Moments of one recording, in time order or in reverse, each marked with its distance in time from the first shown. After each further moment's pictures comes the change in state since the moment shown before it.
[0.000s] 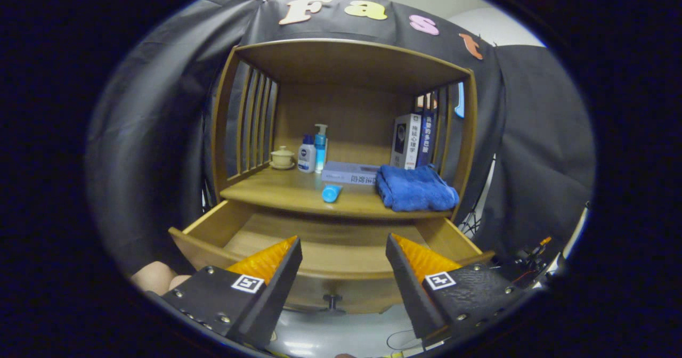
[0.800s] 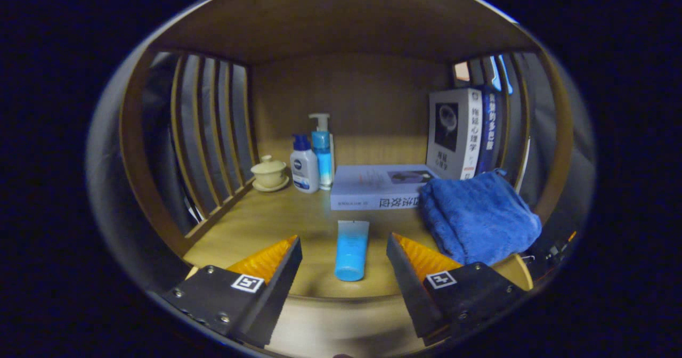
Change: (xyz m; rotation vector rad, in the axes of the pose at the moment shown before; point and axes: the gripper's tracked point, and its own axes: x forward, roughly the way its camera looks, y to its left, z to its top) arm 0.197 0.043 0.081 0.097 0.100 0.074
